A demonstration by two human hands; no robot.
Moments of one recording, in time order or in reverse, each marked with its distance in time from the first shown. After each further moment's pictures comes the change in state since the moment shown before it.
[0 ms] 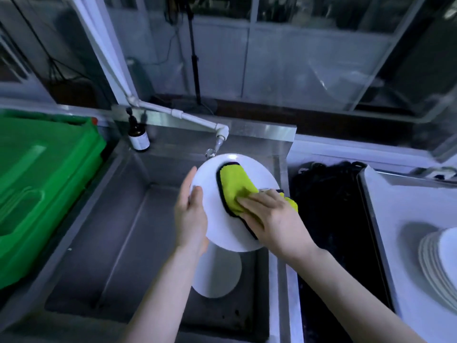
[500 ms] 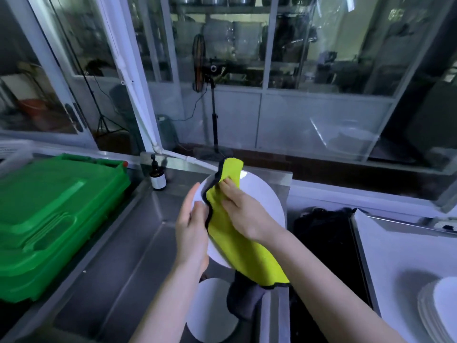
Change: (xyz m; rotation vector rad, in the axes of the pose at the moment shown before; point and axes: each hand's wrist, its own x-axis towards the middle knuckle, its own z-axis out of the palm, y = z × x) left_hand -0.055 0.053 0.034 -0.098 0.028 0.234; right_hand 0.053 -0.024 -0.063 0.343 -0.130 0.024
